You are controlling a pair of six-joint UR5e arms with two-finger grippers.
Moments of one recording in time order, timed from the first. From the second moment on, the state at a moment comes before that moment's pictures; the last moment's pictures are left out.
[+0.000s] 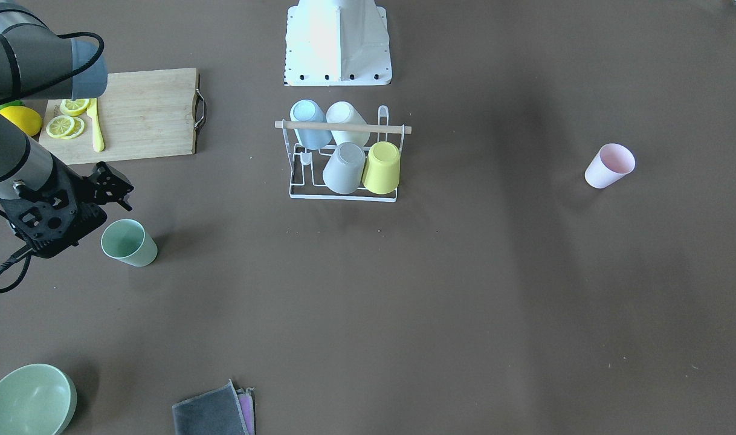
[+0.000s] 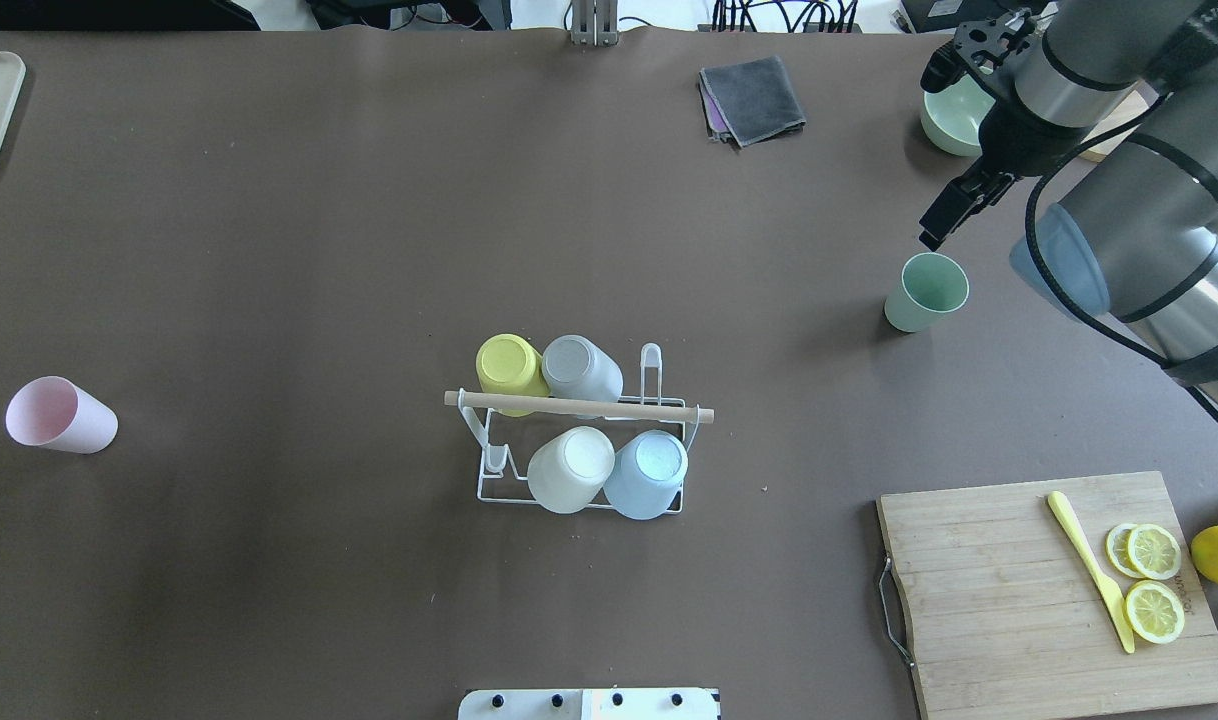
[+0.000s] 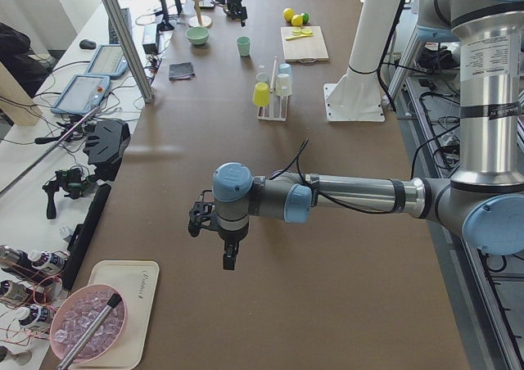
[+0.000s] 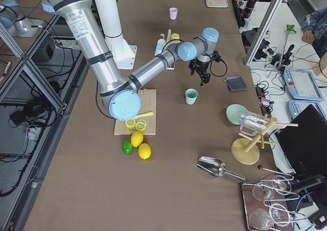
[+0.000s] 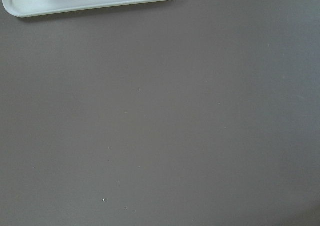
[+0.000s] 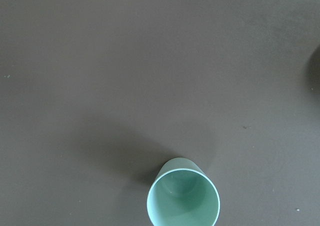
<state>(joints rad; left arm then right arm) -1.54 -1.47 -1.71 -1.67 -2.28 -0.07 1.02 -1.09 1.71 -1.77 2.24 0.02</state>
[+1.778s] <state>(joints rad) -1.48 -1.66 -1.71 -1.43 -2.28 -0.07 0.84 -0.71 1.29 -2.12 1.98 -0.23</state>
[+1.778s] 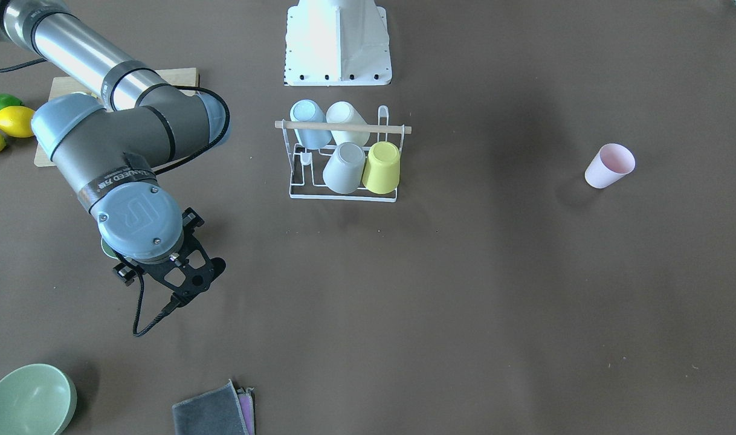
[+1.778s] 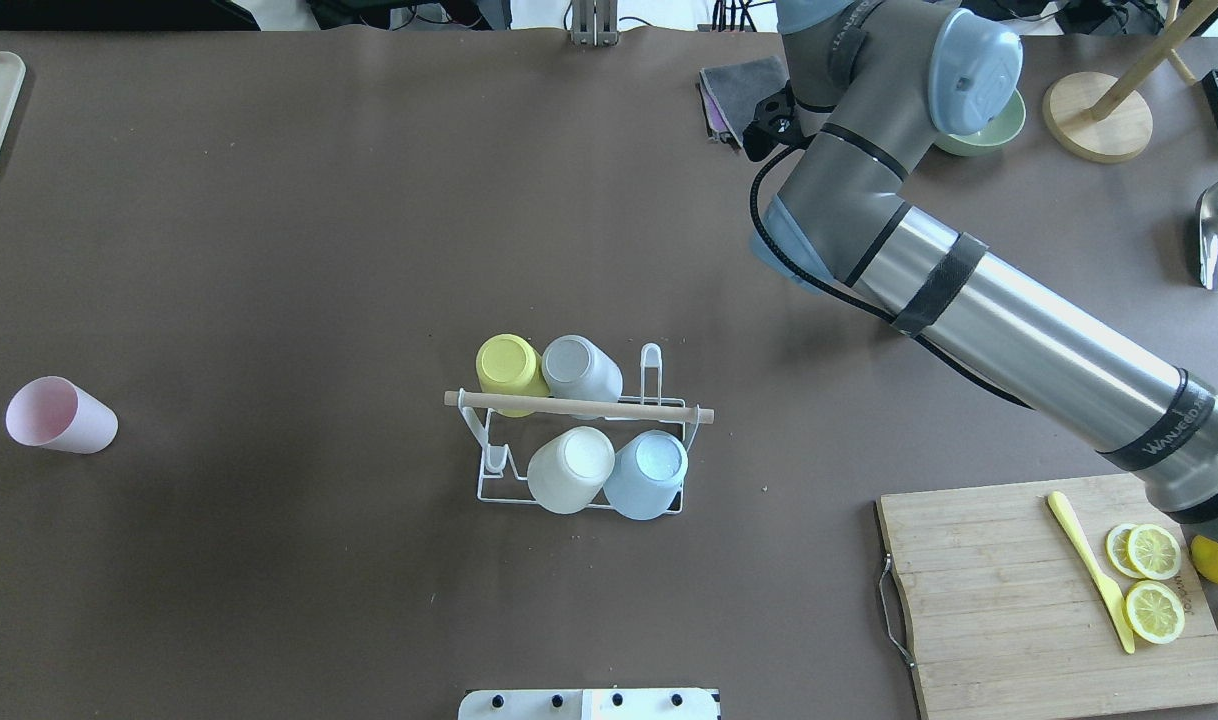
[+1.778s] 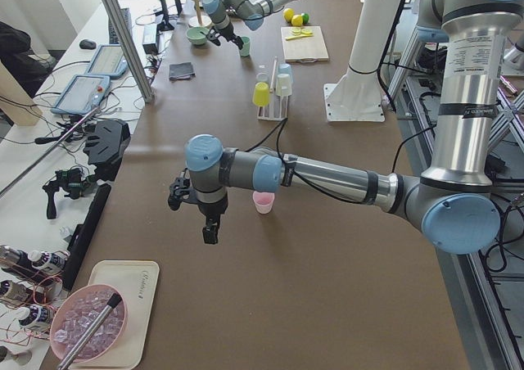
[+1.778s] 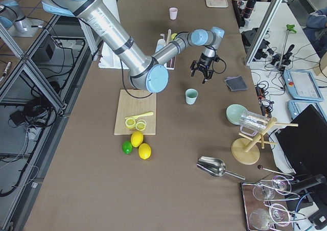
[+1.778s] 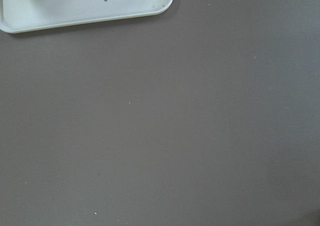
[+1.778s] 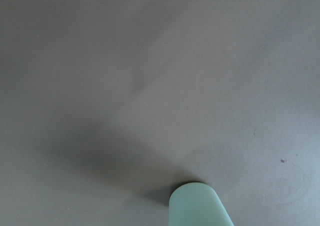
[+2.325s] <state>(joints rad) -1.42 -1.81 -1.71 -1.18 -2.28 -0.07 0.78 -0.67 1.22 -2.23 1.85 -0.31</state>
